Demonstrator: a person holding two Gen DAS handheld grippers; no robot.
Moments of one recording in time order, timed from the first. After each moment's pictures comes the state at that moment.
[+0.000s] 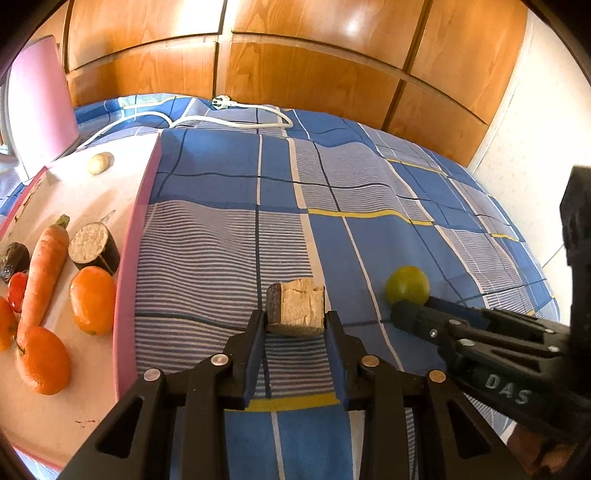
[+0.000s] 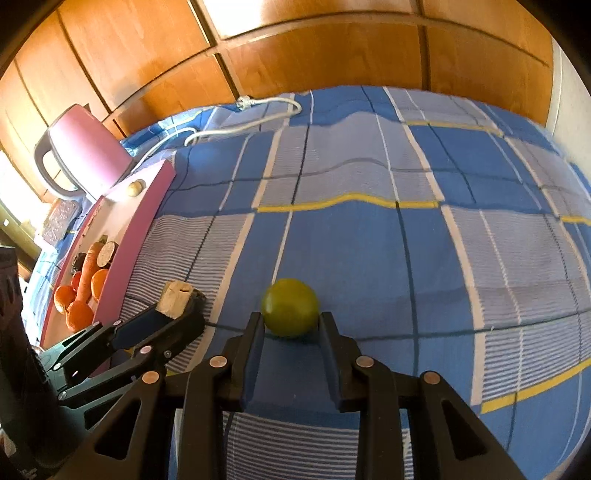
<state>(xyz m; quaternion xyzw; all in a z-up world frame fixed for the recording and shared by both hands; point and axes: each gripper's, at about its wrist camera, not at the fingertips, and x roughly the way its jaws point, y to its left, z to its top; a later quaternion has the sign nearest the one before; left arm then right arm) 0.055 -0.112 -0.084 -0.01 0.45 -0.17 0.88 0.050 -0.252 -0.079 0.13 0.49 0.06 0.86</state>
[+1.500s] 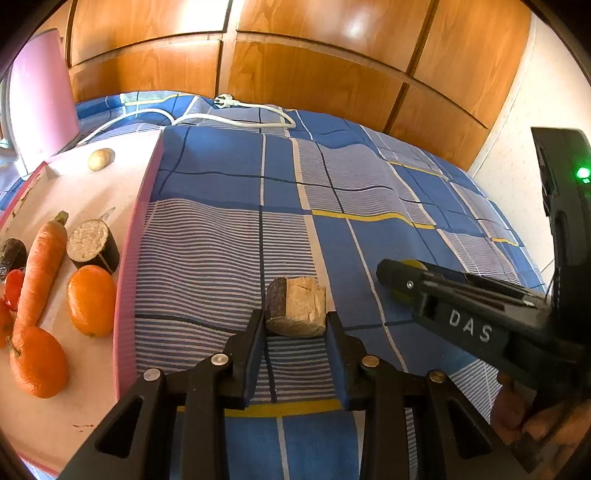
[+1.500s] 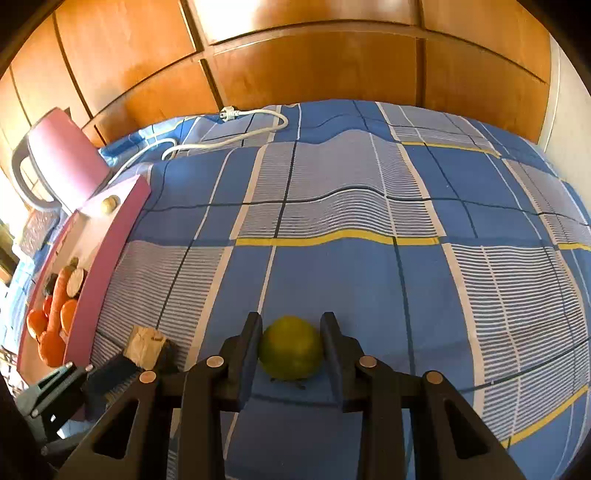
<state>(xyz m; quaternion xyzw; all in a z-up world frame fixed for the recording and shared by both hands) 0.058 -0.109 -0.087 -0.02 0.45 -0.18 0.88 0.079 -0.248 -0.081 0.09 0.47 0.02 0.88</state>
